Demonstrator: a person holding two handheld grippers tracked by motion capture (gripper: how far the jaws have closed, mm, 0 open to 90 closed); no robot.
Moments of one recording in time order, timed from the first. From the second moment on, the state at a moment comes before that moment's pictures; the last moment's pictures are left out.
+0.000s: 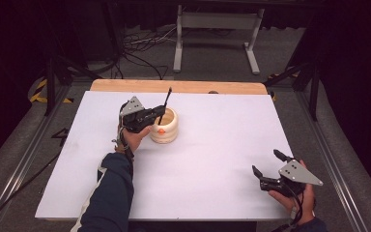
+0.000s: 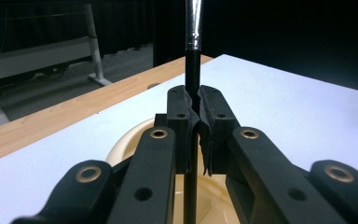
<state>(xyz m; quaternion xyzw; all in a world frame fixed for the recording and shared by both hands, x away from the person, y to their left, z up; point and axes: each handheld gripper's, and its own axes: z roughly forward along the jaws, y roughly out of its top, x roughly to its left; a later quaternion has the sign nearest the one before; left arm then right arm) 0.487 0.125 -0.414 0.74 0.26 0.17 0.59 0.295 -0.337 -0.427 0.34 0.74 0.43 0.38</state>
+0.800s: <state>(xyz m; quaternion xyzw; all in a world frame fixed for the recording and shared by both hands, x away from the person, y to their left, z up) 0.476 0.130 -0.398 0.76 0.24 0.20 0.57 0.296 -0.337 -0.429 0.34 0.74 0.43 0.38</state>
